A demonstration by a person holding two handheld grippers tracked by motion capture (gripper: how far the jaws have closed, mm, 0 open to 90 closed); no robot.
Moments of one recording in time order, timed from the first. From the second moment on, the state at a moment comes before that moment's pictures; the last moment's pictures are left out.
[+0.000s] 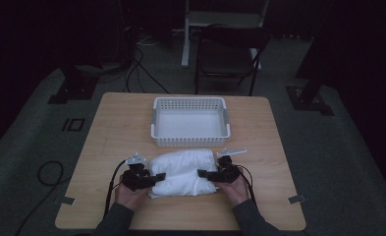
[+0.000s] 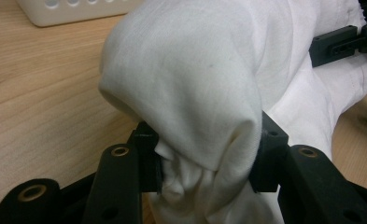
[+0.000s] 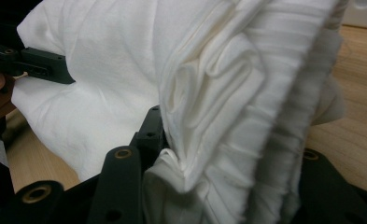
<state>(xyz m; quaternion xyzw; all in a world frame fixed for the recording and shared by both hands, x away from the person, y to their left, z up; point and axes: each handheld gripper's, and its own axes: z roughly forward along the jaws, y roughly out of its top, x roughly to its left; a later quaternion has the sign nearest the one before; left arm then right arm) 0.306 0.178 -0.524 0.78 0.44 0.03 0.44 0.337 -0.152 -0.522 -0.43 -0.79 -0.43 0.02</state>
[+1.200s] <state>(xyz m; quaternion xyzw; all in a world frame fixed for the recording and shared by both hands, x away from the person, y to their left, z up) 0.309 0.177 -0.486 0.78 0.42 0.05 0.47 0.334 -0.156 -0.482 -0.42 -0.79 -0.46 -0.01</state>
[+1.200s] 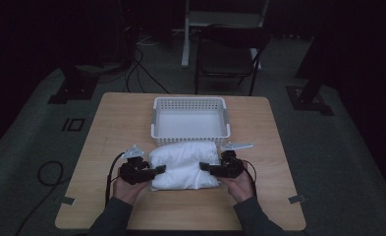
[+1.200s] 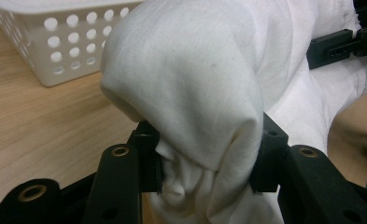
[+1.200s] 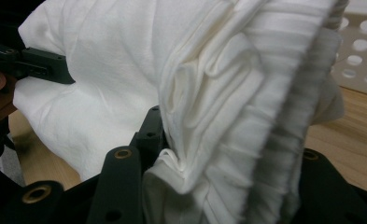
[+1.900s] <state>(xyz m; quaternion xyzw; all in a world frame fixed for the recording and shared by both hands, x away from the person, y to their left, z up) 0.313 0.174 -0.470 0.78 0.41 0.06 0.48 0.334 -0.160 -0.467 -0.42 -0.78 -0.47 -0.03</state>
